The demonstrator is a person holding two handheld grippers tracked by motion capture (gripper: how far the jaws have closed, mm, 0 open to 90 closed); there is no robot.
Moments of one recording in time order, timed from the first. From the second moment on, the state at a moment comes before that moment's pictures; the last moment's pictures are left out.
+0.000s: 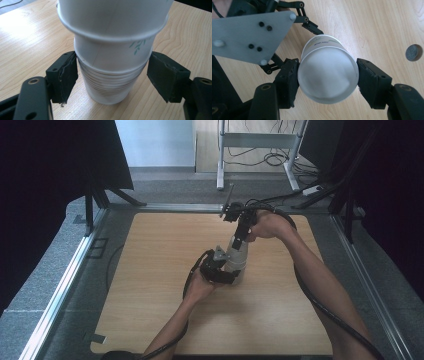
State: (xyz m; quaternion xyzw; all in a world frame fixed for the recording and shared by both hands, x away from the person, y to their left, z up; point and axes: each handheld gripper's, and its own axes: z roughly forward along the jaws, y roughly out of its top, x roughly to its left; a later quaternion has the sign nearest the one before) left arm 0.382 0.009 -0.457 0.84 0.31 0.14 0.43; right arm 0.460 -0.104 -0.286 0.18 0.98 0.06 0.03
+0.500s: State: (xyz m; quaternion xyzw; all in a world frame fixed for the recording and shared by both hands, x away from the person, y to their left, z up) left arm 0.382 0.010 -0.459 0.84 0.31 0.13 0.43; right arm 0.451 -0.107 -0.255 0.18 0.98 0.07 0.05
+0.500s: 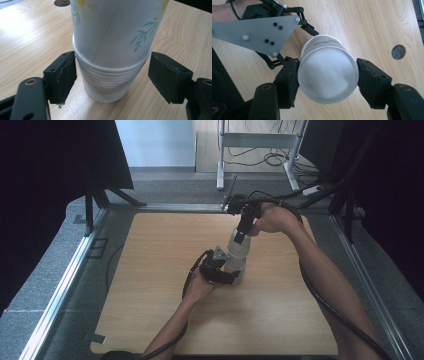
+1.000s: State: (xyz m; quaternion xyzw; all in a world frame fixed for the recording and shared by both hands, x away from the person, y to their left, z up) left arm 0.377 0.017 -0.447 0.84 0.31 0.11 0.43; right arm 0.435 -0.113 -0.227 0.17 0.98 0.08 0.06
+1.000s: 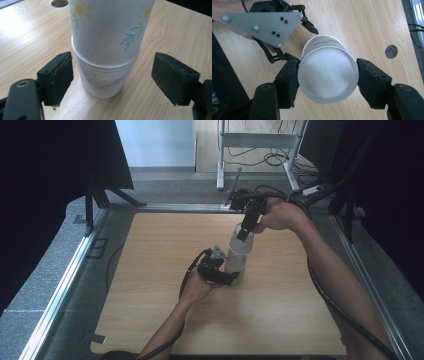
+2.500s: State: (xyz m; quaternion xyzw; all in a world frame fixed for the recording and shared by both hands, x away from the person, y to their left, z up) left arm 0.325 0.049 -0.448 0.88 0.23 0.04 0.41; right arm 0.366 -0.177 -0.254 0.14 0.98 0.12 0.05
